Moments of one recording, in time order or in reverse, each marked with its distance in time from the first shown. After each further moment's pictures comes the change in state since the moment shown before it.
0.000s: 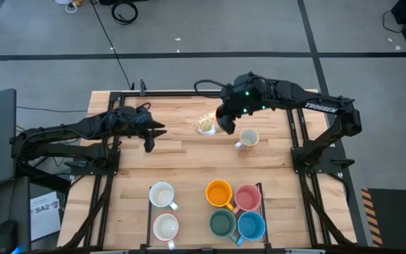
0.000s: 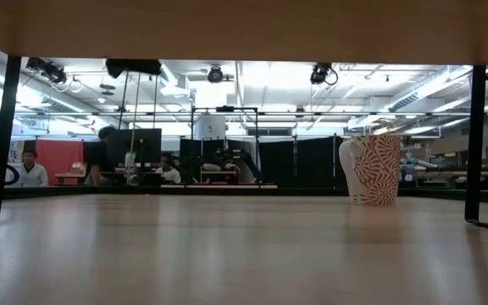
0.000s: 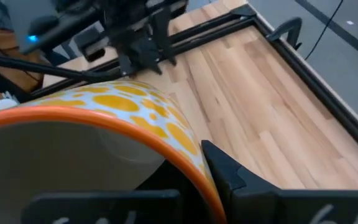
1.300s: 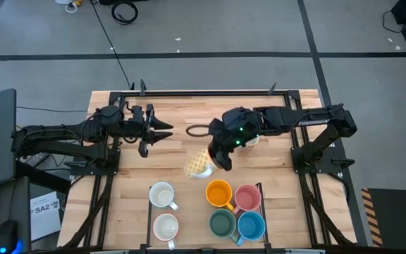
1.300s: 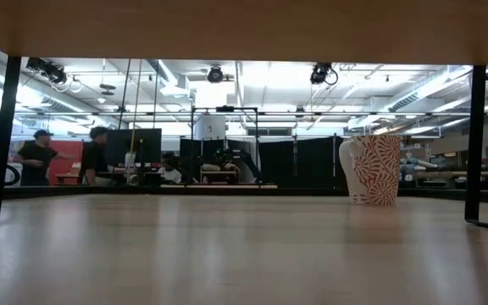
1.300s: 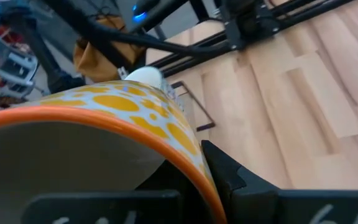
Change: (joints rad) left arm -0.120 0.000 0.001 0.513 0.172 0.002; right arm 0.280 0.082 -0.001 0.149 -0.129 0.229
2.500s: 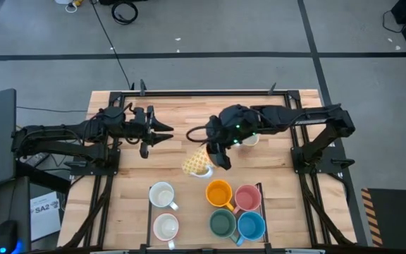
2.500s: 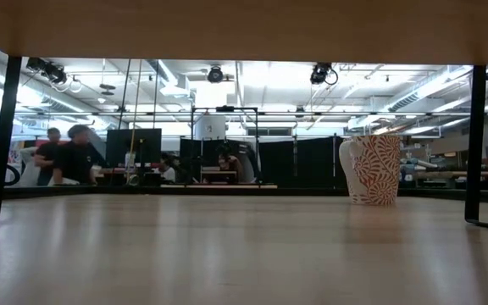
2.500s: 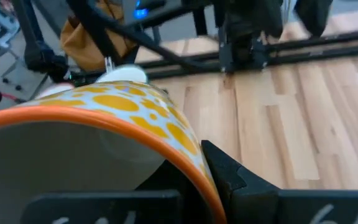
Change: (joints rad) left arm 0.000 0.003 0.000 -0.071 0.000 -0.001; right arm -0.027 0.022 0.002 0.037 0.001 -0.288
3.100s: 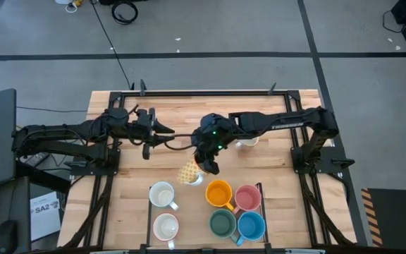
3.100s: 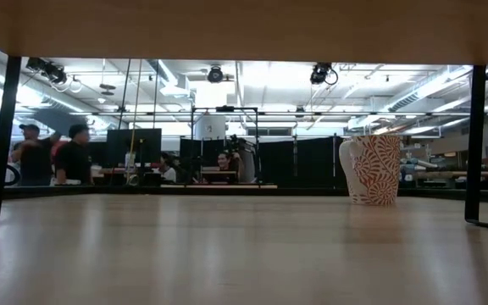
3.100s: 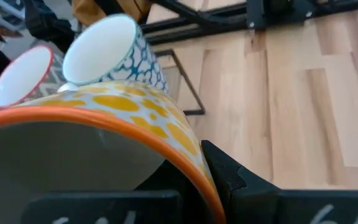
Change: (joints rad) left arm 0.001 0.019 -0.001 -0.062 0.000 -0.001; right arm -0.039 0.169 -0.001 0.042 -0.166 0.001
